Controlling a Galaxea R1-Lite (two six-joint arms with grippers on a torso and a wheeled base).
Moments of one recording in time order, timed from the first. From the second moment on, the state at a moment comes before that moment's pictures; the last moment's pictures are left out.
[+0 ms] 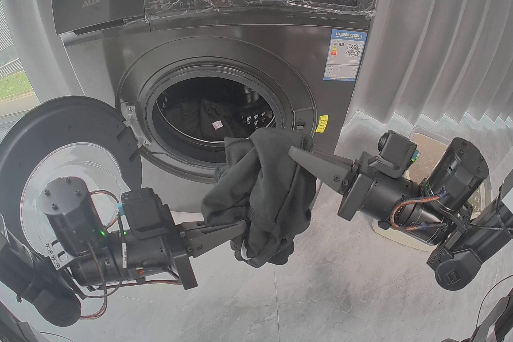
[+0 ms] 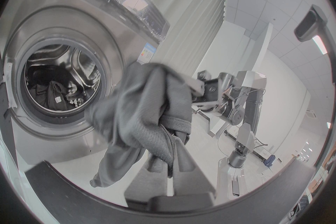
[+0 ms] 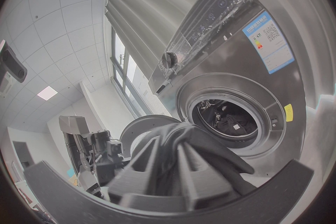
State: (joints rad) left arm -0.60 1.67 -0.31 -1.31 -0.49 -0.23; right arm 0.68 1.84 -0.56 -1.55 0.36 0.45
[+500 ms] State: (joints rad) left arm -0.63 1.64 -0.23 -1.46 -0.47 -0.23; right arm 0.61 1.82 -0.43 -1.55 0.36 0.31
